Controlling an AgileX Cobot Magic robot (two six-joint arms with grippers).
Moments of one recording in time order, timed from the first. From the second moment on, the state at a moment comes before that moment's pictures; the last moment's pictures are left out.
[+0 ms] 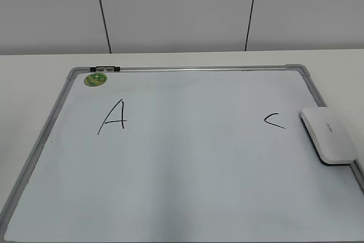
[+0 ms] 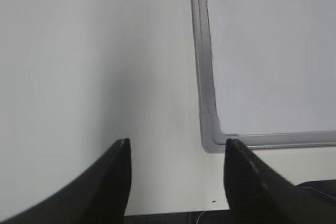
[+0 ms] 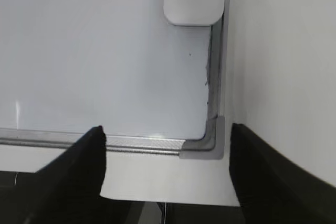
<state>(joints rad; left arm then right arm) -0.08 0.66 -0.61 0.04 0.98 -0.07 0.21 0.96 -0.73 -0.05 0.96 0.16</state>
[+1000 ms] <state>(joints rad) -0.08 0.14 -0.56 0.16 1.21 -0.12 0.21 0.38 -0.52 -0.12 1.18 0.08</state>
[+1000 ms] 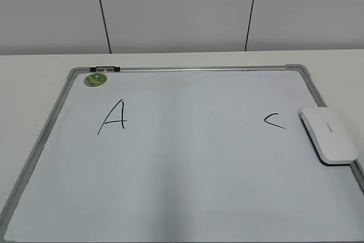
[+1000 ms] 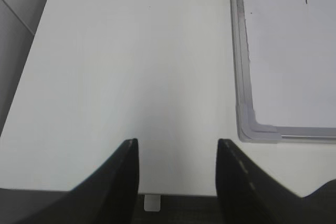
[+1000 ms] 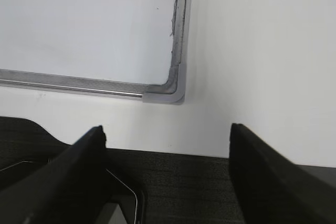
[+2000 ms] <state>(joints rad) -0.08 0.14 -0.52 0.09 1.11 -0.12 0.21 0.37 -0.50 -0.12 1.14 0.08</state>
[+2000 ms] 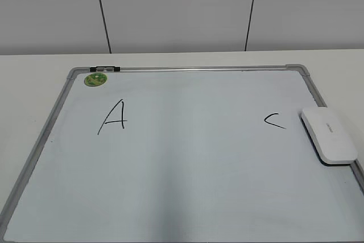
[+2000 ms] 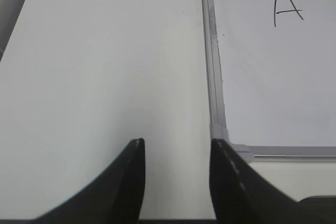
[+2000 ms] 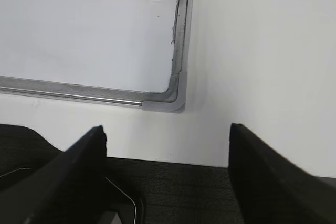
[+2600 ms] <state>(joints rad) -0.04 0.02 -0.52 0.09 1.11 -0.12 0.09 0.11 -0.50 -0.12 1.14 0.08</state>
